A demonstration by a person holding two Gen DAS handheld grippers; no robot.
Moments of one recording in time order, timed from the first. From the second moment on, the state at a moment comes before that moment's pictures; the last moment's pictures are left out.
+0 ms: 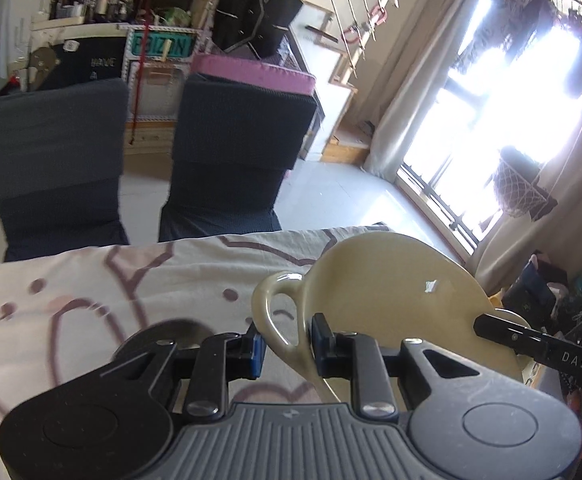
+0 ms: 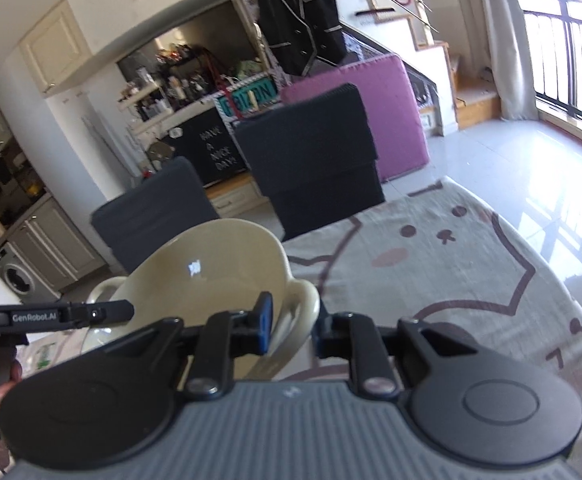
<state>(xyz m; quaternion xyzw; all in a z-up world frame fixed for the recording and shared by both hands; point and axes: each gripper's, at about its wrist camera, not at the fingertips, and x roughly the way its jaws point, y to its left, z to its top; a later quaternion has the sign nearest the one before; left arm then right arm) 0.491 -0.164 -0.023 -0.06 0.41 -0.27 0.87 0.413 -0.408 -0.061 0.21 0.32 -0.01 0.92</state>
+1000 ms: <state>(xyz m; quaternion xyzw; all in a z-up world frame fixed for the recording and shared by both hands) 0.265 0.062 0.015 -0.09 0.38 -0.13 0.91 0.319 -0.247 -0.036 0.19 0.35 0.16 0.90</state>
